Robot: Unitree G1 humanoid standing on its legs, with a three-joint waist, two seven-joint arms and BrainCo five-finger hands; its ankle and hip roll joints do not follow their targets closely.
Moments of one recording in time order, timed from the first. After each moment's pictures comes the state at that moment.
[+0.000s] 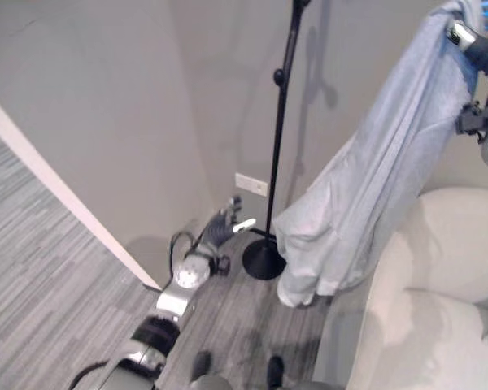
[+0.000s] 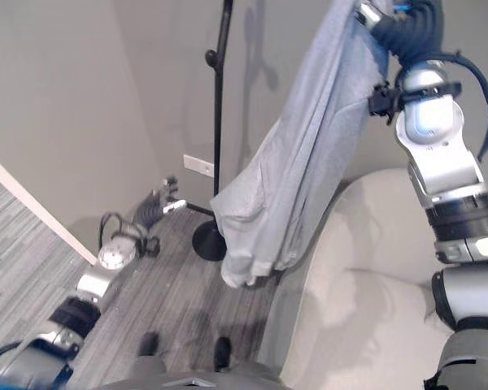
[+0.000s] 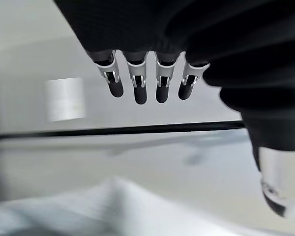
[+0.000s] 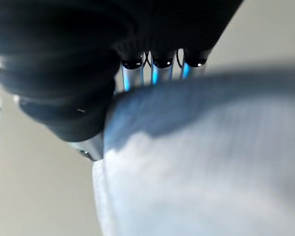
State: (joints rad) left arm -0.25 0.43 -0.35 0.44 -0.38 -0.15 0.03; right arm -0.89 -0.94 0.29 0.20 0.32 -0.25 -0.23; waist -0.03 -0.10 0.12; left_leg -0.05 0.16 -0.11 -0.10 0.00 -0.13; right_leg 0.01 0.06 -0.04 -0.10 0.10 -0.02
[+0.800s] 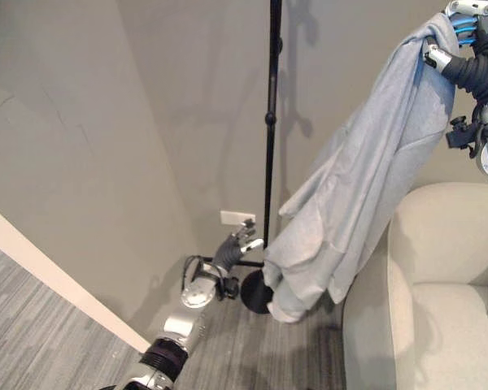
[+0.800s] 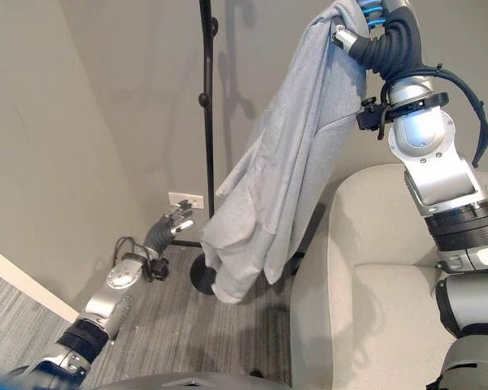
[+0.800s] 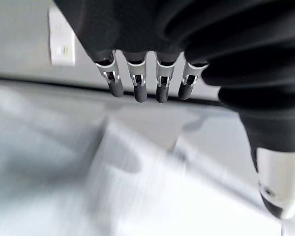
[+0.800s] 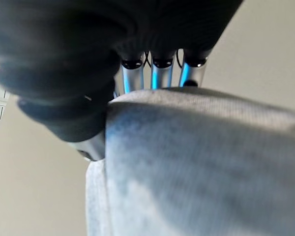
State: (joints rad) left arm -0.19 0.35 -0.41 0.36 -0.51 -0.14 -0.07; right arm -0.82 -0.96 0.26 0.13 0.23 -0.25 -0.21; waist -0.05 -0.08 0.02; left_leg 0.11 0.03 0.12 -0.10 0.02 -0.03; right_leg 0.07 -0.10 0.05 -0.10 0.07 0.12
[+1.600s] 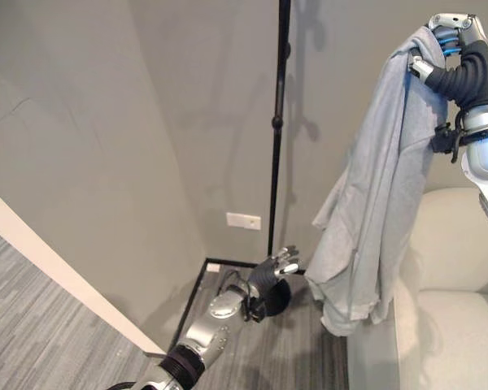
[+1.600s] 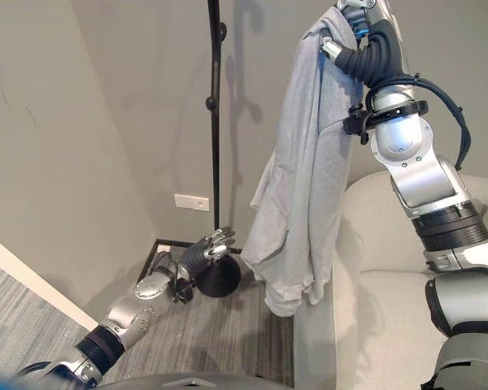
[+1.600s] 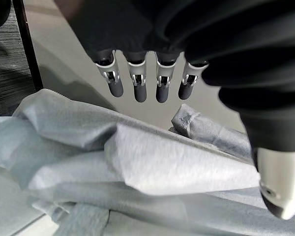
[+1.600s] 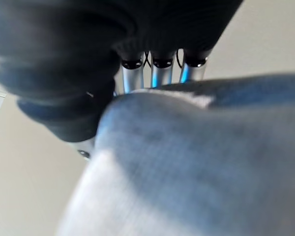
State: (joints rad) left arm -0.19 0.32 -0.58 0.33 -0.63 -0.04 -0.17; right arm -0.82 -0.91 0.29 0.13 0.11 -0.21 -0.28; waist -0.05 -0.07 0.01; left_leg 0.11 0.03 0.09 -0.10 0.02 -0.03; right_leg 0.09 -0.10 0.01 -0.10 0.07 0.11
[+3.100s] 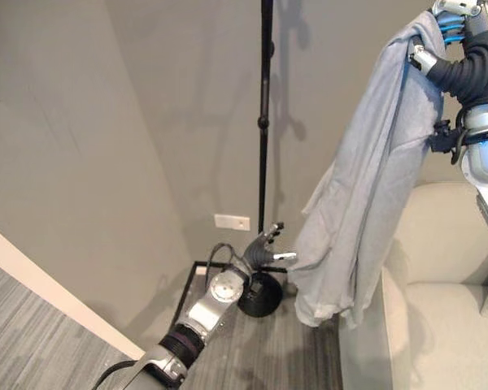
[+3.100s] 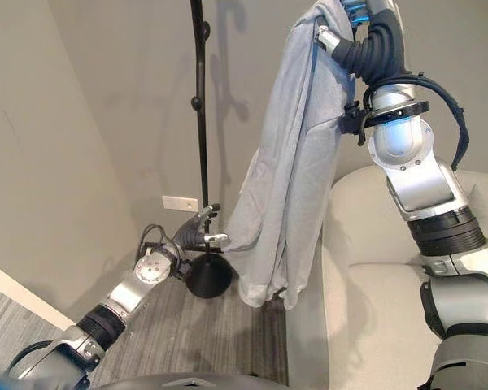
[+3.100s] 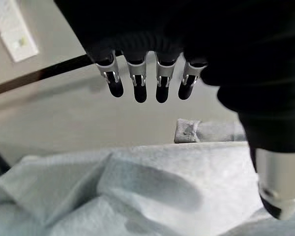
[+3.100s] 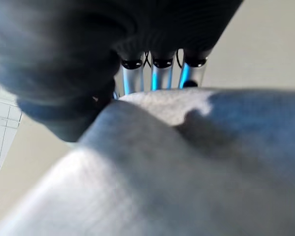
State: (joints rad) left arm -0.31 0.33 -0.54 0.38 -0.10 -0.11 0.04; right arm -0.80 -0.89 0.24 0.04 0.13 -0.23 -0.28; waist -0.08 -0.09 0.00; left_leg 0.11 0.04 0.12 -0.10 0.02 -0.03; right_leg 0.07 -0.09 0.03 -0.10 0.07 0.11
